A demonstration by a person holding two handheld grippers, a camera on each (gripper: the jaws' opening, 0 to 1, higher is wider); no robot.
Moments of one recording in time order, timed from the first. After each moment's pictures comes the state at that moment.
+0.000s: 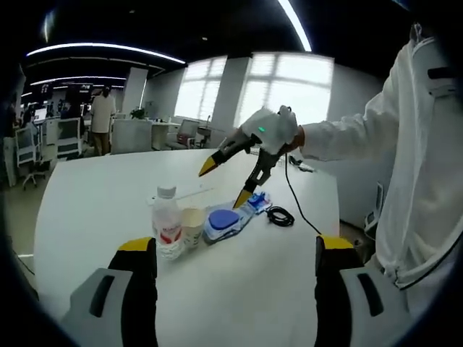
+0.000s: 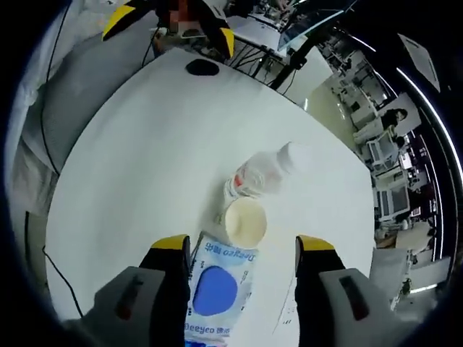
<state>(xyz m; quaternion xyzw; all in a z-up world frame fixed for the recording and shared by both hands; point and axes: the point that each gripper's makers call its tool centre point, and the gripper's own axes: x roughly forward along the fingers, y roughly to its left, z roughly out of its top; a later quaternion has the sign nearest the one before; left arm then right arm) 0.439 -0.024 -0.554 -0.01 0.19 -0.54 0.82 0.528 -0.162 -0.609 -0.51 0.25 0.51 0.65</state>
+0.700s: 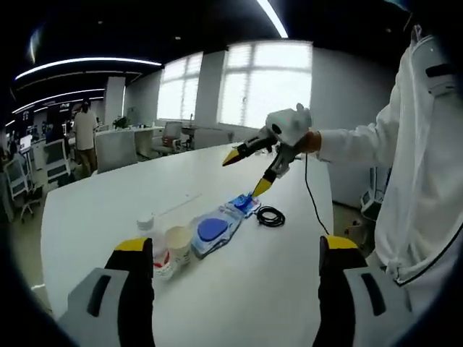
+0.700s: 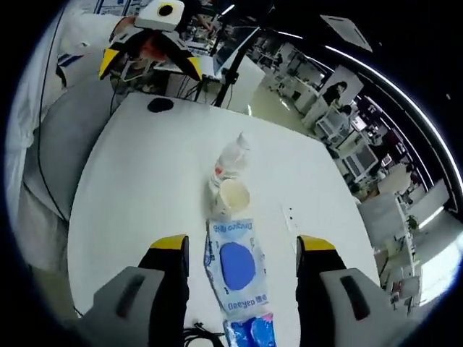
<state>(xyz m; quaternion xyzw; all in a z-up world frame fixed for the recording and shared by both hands) 0.421 -0.061 -0.518 0.05 0.17 -0.58 0.80 0.468 -0.252 -0.555 -0.37 0.23 0.40 0.81</state>
